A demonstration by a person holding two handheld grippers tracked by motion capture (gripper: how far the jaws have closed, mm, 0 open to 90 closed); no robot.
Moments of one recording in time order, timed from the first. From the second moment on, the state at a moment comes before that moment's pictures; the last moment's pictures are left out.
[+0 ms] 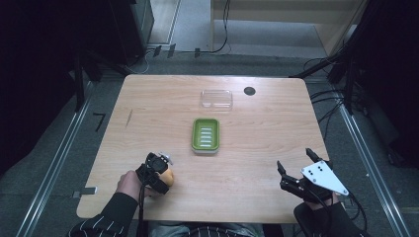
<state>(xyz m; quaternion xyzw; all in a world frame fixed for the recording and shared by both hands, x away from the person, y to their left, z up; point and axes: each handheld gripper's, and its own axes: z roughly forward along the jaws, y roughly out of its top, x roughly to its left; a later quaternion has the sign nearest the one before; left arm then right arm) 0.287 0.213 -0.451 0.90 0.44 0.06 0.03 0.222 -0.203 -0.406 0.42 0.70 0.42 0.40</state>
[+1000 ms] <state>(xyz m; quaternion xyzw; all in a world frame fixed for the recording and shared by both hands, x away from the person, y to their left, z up) 0.292 0.203 -0.435 0.91 0.40 0.07 0.05 0.221 -0.204 -0.406 0.42 0.69 0.42 0.40</state>
